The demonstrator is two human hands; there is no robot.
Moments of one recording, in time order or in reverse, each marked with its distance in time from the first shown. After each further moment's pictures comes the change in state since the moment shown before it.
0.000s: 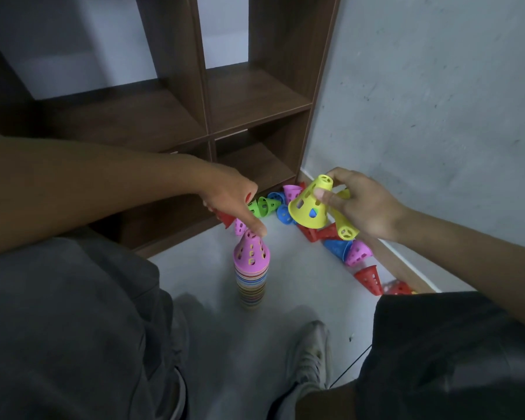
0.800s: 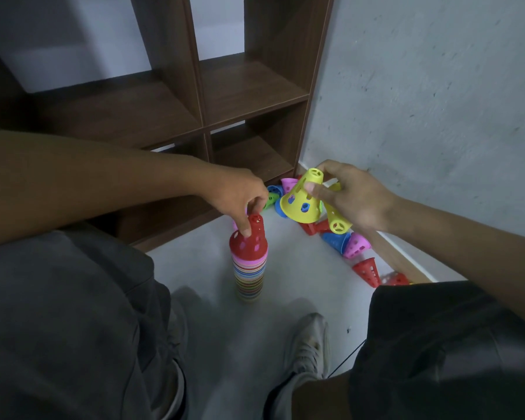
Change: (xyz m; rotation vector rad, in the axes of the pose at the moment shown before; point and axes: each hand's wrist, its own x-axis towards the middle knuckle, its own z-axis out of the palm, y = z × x) left_hand 0.014 0.012 0.010 -0.041 0.084 0.215; right_hand -0.002 -0.009 0.003 0.014 -0.037 0.013
